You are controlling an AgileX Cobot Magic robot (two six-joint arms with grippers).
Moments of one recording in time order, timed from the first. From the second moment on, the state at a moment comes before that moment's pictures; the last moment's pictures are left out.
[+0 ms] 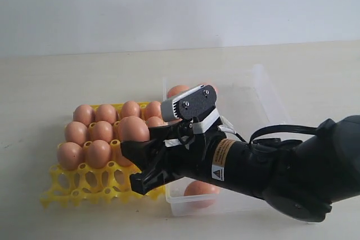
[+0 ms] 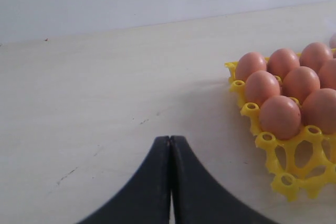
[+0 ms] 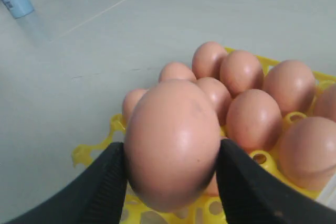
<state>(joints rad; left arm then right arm) -0.01 0.01 0.01 -0.09 0.37 0.16 0.78 1.85 -0.61 -0.31 -0.84 0.44</state>
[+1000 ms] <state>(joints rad) -0.01 0.01 0.01 -0.09 0.37 0.16 0.77 1.95 -0.67 -0.08 -0.82 0.34</state>
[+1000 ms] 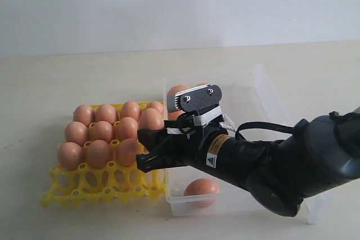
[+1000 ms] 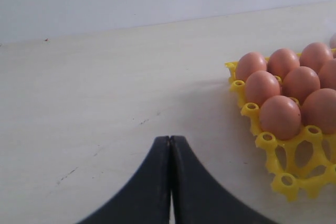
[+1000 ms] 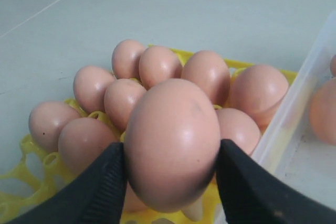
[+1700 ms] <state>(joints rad) -0.01 0.01 0.01 -0.09 0.37 0.16 0.77 1.95 -0.70 -0.08 -0.72 0.39</state>
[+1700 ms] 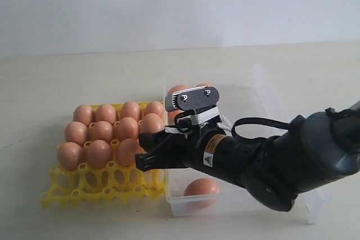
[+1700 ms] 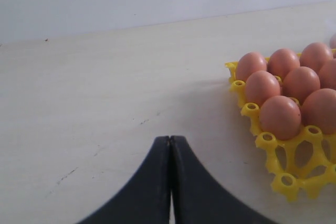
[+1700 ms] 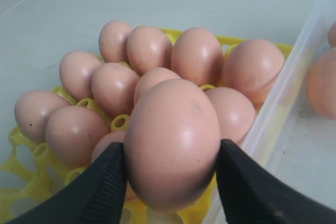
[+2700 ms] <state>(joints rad) -0.01 0.01 0.01 -0.09 0.37 0.16 0.70 1.61 -1.02 -0.06 0.74 0.09</state>
